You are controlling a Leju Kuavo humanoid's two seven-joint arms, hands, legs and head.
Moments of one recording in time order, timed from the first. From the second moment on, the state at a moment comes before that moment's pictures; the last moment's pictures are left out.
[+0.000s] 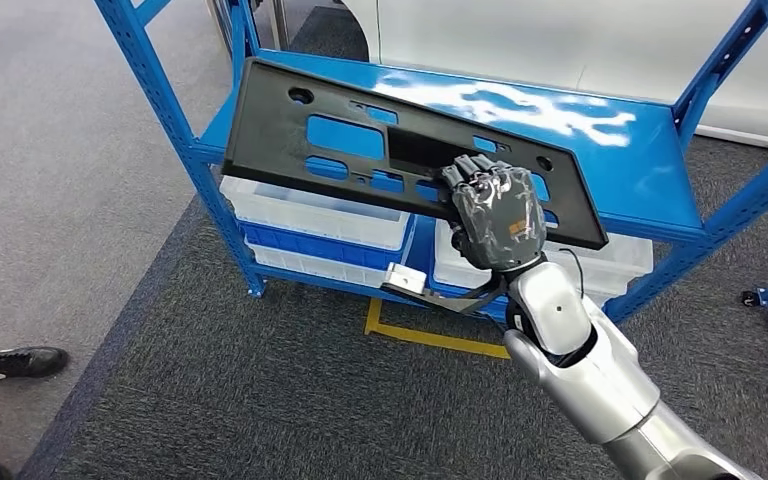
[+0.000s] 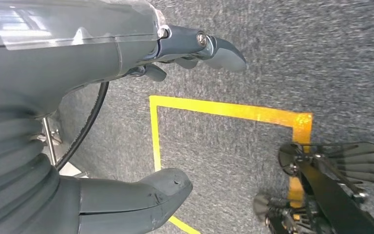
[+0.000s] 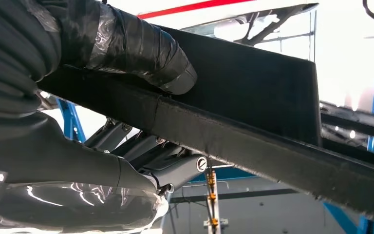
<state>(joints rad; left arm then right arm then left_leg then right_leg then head) 0.03 0.05 -0.05 -0.14 -0.06 -0.07 -0.05 -0.62 -0.24 0.68 -1.32 1.37 -0.38 -0.01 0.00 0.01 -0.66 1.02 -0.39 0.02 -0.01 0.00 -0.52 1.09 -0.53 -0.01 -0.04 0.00</state>
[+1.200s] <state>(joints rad) 0.04 -0.04 -0.05 -0.14 -0.09 -0.03 -0.06 -0.69 -0.17 0.77 -1.30 1.41 -0.32 0.04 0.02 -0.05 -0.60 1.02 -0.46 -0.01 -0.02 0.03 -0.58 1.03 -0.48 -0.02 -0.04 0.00</state>
